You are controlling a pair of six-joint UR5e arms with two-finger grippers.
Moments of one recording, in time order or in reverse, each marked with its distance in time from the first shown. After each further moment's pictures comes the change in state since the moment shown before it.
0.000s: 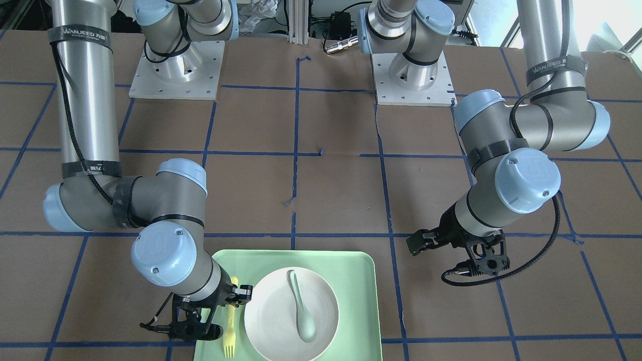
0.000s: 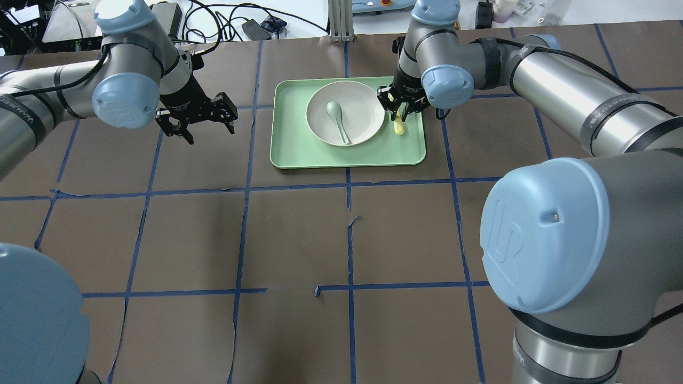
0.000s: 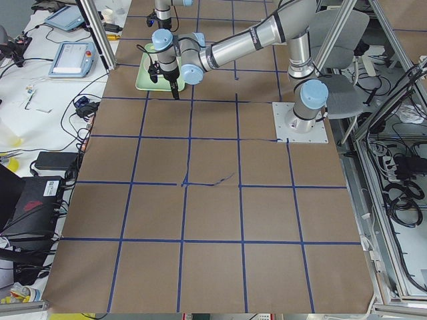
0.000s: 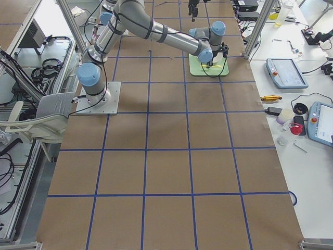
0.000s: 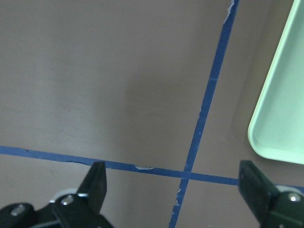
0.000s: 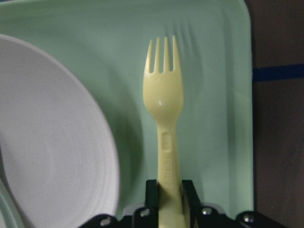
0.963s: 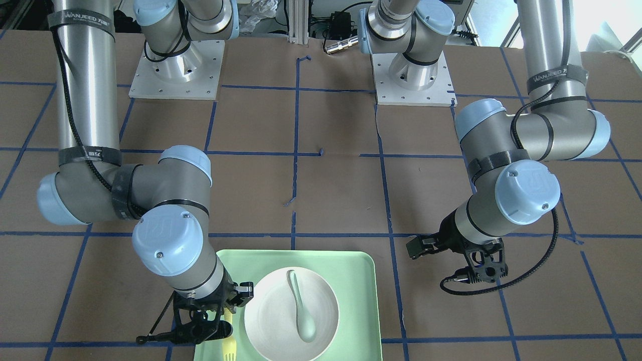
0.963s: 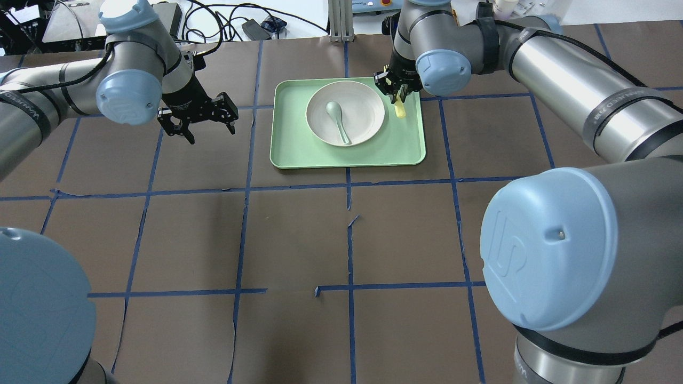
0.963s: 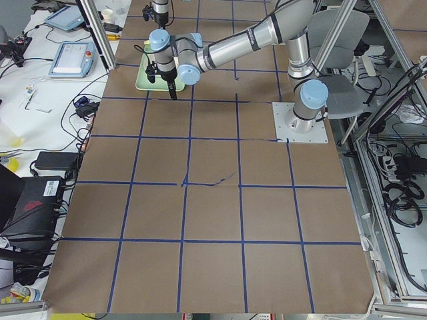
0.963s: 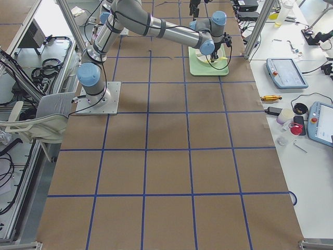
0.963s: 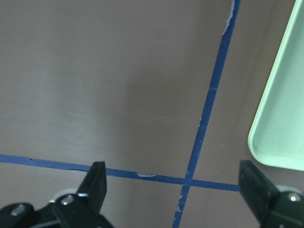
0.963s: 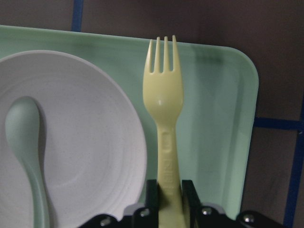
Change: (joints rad) left arm 0.002 -0.038 0.016 -0.017 0.000 0.007; right arm 0.012 -0.023 -0.042 0.010 -0.057 -0.164
